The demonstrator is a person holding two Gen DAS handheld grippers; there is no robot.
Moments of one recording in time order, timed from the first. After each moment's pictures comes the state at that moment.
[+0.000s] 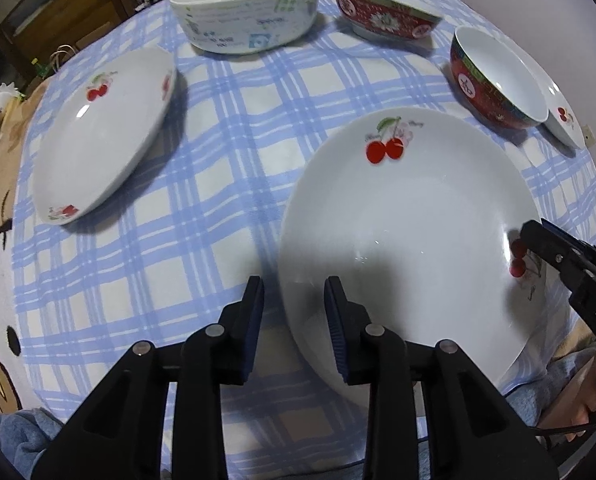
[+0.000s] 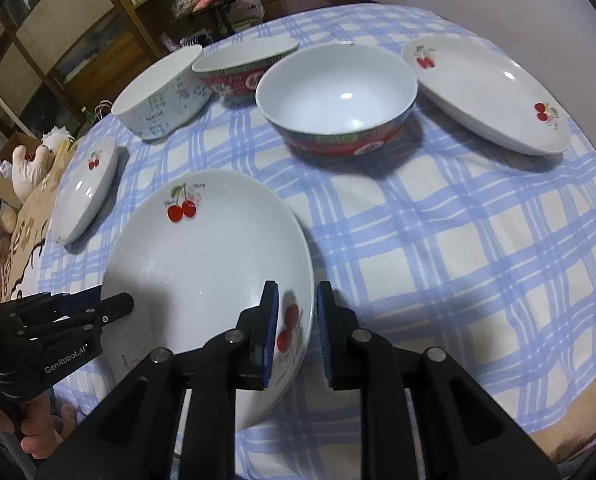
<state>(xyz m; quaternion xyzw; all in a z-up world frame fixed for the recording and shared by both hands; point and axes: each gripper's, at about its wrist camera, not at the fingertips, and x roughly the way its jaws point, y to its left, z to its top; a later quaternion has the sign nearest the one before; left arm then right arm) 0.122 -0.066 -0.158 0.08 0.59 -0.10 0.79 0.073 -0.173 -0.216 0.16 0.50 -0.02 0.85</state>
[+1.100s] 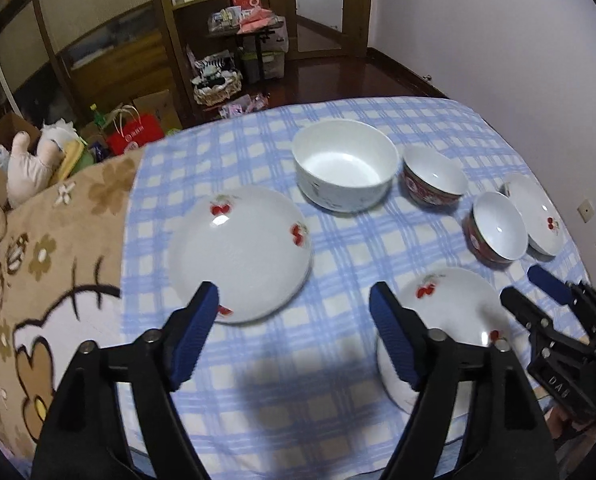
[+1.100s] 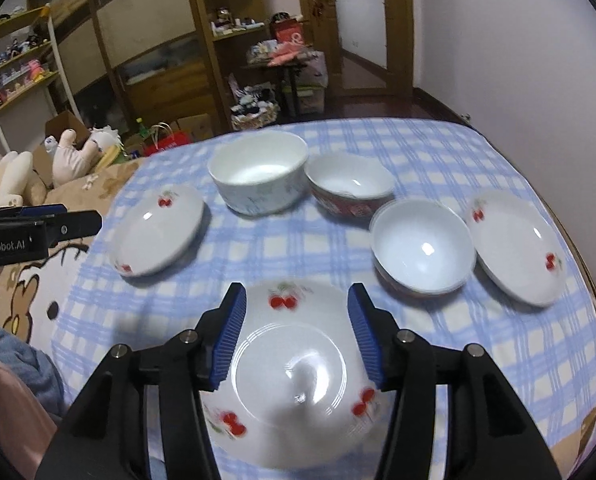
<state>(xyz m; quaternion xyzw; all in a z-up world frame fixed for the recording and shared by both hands) 0.145 0.018 -0.014 0.06 0.47 -0.06 0.88 0.090 -0.102 -0.115 0.06 0.39 0.04 0.92</state>
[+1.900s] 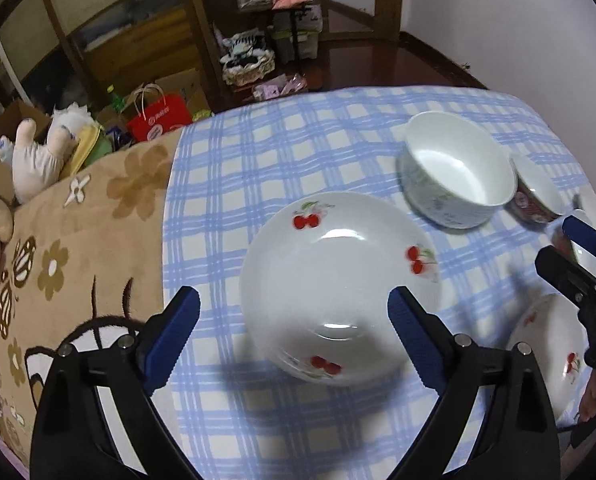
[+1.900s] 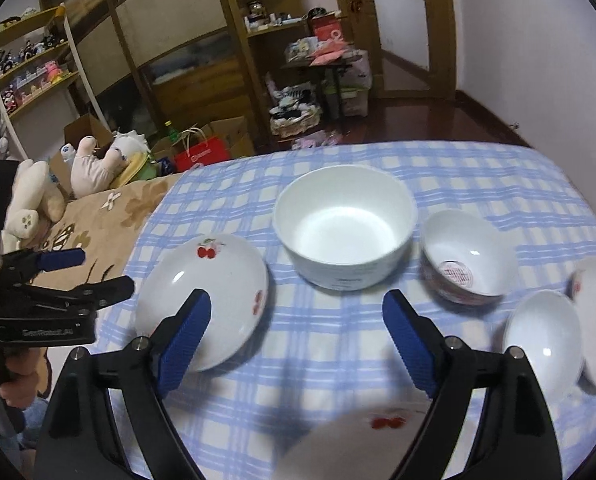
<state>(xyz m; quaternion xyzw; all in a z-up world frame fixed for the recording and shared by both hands) 0.239 0.104 -0.073 0.06 0.50 -0.03 0.86 0.215 -0.021 -0.127 0.08 0.40 0.10 0.91</state>
